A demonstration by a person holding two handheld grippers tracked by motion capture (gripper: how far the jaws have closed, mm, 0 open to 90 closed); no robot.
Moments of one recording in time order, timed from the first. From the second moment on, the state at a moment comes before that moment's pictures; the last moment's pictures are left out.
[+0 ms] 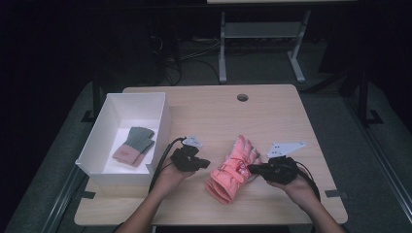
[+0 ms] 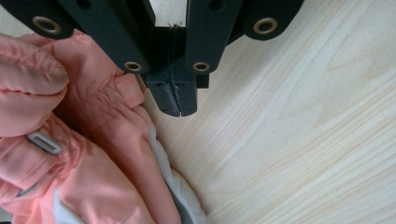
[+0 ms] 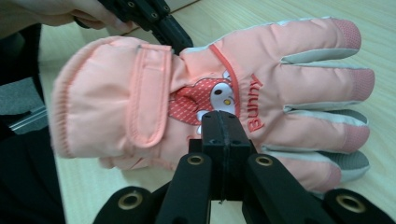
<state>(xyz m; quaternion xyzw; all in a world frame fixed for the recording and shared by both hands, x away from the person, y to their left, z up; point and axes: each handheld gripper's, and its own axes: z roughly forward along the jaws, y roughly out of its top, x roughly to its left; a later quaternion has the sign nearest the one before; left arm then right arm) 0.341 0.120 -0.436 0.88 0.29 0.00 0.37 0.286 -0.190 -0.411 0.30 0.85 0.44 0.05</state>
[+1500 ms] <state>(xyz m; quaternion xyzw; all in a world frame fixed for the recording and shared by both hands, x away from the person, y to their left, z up) 0.356 0.051 -0.399 0.89 0.26 -0.03 0.38 0.301 -0.156 -0.452 0.31 0.88 0.35 0.08</state>
